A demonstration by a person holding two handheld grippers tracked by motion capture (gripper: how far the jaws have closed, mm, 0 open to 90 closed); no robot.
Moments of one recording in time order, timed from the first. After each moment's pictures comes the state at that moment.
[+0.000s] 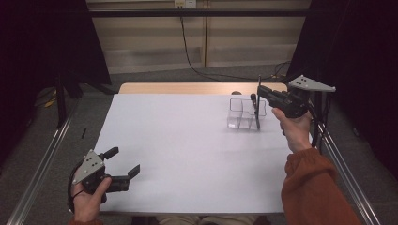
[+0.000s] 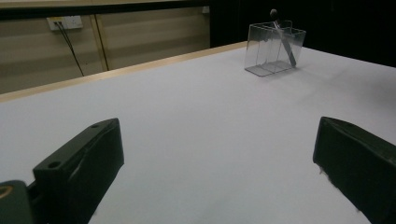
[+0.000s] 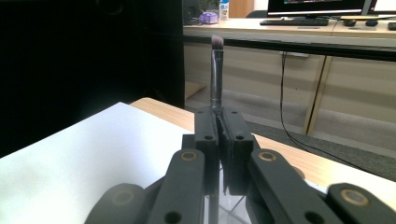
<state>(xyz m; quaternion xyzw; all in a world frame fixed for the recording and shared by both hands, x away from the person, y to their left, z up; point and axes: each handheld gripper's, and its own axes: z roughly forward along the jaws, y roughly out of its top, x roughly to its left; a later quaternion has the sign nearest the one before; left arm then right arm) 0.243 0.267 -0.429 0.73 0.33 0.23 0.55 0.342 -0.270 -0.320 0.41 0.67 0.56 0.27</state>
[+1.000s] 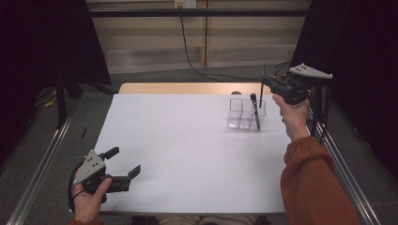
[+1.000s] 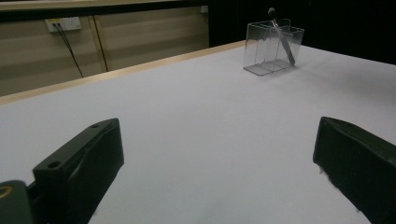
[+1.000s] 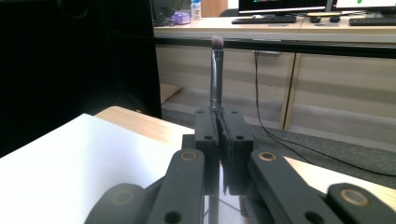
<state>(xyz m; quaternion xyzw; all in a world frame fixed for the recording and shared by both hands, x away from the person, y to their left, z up) 0.243 0.265 -0.428 0.74 0.32 0.23 0.55 0.383 -0.284 -0.320 0.45 0.65 0.54 0.30</state>
